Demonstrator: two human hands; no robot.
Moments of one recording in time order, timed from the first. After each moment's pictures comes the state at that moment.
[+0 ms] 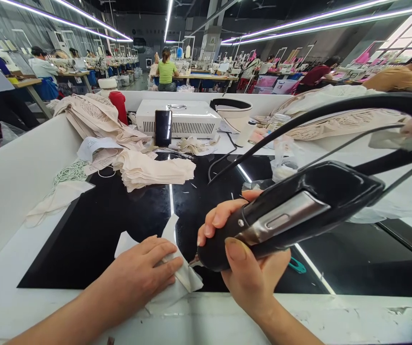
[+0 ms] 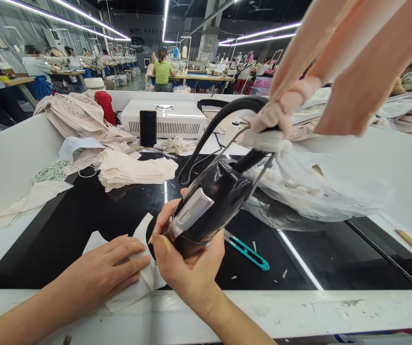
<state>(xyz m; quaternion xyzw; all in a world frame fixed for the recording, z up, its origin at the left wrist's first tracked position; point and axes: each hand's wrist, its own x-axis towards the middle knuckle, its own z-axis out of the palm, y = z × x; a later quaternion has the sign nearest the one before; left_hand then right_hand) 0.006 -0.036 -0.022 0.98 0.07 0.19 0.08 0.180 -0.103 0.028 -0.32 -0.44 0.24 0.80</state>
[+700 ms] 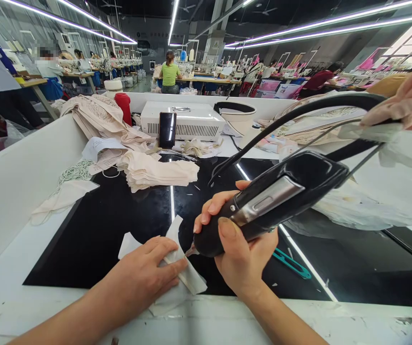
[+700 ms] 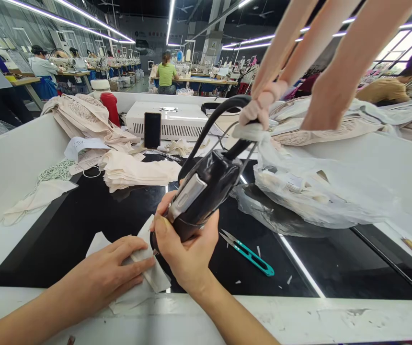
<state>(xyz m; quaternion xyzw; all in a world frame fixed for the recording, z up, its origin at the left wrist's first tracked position) 0.004 -0.043 -0.026 0.97 0.10 0.19 0.11 0.177 -0.087 0.027 -0.34 -0.43 0.22 0.81</state>
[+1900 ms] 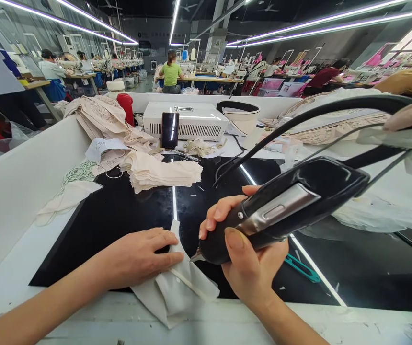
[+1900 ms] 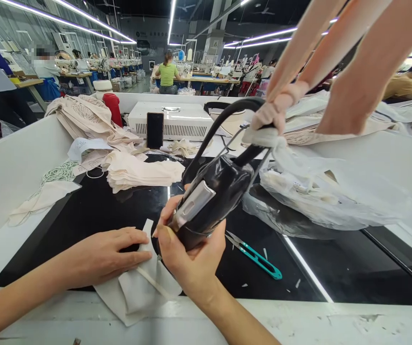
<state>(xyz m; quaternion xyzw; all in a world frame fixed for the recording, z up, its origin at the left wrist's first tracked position) -0.003 0.004 -0.023 0.99 -0.02 0.16 0.05 0.177 -0.091 0.026 -0.33 -0.44 0.23 0.80</state>
